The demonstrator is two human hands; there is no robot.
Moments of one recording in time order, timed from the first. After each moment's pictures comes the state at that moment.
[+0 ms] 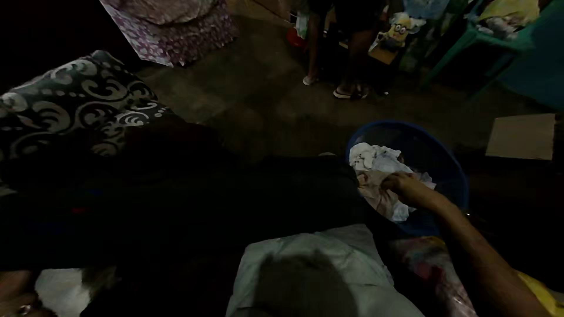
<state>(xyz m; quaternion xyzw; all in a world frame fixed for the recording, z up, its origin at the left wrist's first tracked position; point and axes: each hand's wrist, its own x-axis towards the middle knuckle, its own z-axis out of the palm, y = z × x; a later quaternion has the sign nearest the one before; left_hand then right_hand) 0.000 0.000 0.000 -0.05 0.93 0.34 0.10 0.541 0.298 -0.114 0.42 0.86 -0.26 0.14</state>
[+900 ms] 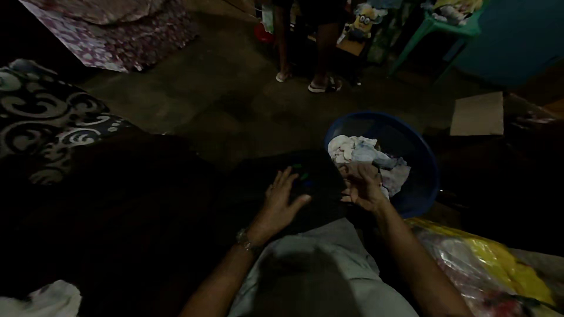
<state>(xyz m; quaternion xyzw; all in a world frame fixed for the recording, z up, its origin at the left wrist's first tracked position) 0.223 0.160 -0.118 0.66 0.61 0.27 0.34 0.497 0.252 -0.167 0.50 0.28 -0.76 -0.30</state>
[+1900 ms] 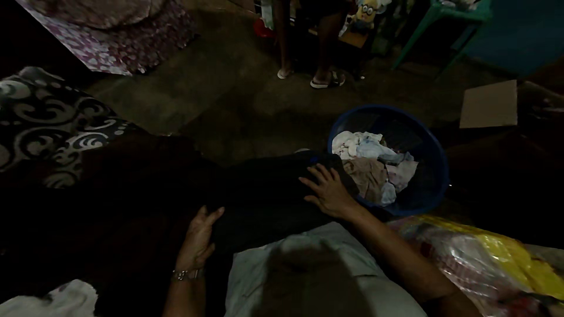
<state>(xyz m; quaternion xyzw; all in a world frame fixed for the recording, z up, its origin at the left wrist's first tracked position) 0.111 0.093 -0.135 0.21 0.73 0.49 0.42 0.416 0.229 -0.171 0.38 0.90 -0.22 -0.09</state>
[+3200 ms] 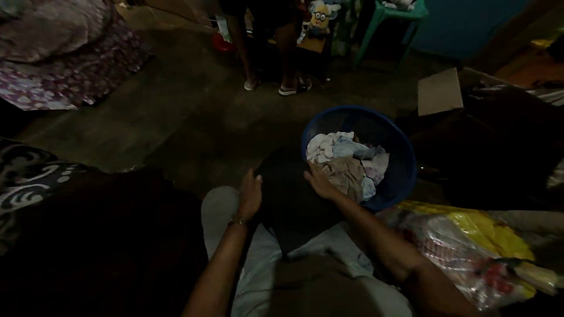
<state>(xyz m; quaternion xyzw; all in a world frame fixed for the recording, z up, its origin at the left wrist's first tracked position) 0.199 0.250 -0.182 0.56 0.69 0.24 0.39 0.454 0.294 -0.227 0.56 0.67 -0.45 -0.17</state>
